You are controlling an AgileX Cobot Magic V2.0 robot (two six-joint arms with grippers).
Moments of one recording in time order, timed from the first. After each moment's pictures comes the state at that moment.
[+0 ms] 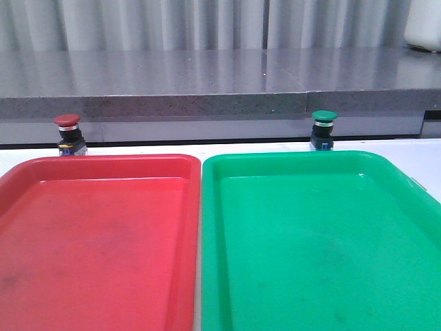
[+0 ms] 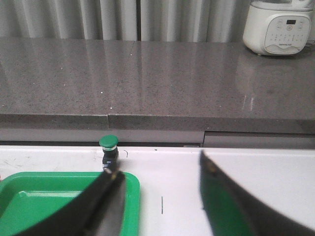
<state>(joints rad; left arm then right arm) 0.04 0.37 -0.41 -0.01 0.17 -0.10 0.02 0.39 -0.51 0.00 0.30 0.05</state>
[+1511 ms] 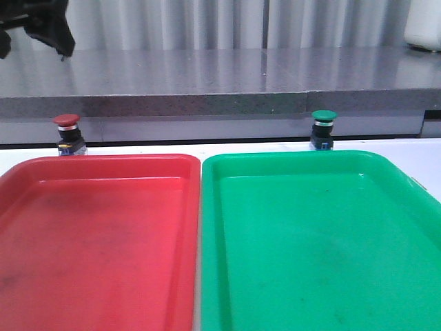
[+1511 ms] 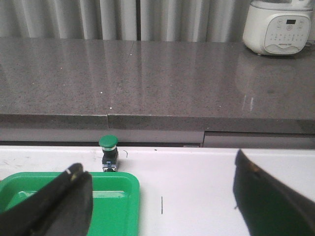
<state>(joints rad) -0.20 1.61 -1.23 0.10 0.40 -0.10 0.02 0.39 -0.51 0.00 0.30 0.05</state>
